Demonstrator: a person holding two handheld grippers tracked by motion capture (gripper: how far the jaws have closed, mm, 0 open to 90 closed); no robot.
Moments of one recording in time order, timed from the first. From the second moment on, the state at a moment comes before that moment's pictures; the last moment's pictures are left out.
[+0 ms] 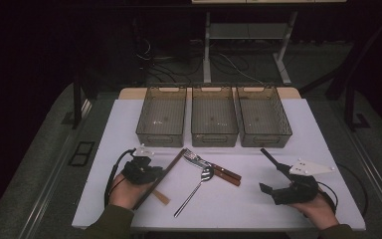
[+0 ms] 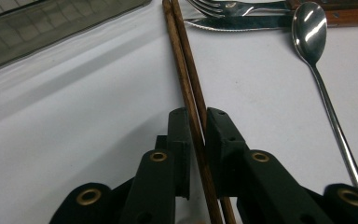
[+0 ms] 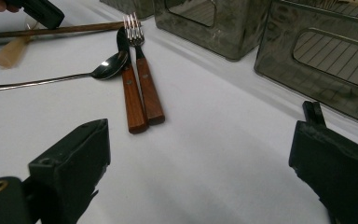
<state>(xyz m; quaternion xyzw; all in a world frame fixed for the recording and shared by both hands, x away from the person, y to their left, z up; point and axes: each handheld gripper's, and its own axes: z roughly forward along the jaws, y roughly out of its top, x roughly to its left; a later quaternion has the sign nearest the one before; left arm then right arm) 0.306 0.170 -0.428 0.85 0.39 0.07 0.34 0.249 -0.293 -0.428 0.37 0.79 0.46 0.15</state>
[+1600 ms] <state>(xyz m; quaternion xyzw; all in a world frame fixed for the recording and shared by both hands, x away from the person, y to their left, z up) 0.312 0.154 -0.434 0.86 0.41 0.07 0.30 0.248 -0.292 -0.428 0.37 0.79 0.46 0.15</state>
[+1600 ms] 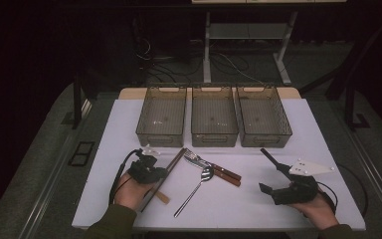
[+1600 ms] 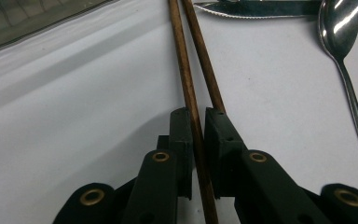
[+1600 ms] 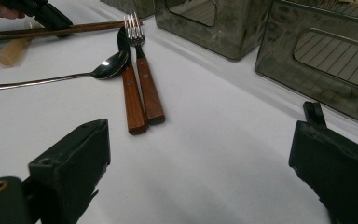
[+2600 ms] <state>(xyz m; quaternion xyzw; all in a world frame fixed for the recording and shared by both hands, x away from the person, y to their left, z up) 0.315 0.165 -0.423 0.85 0.42 0.09 0.30 0.247 -0.290 -0.428 0.36 0.79 0.46 0.15</state>
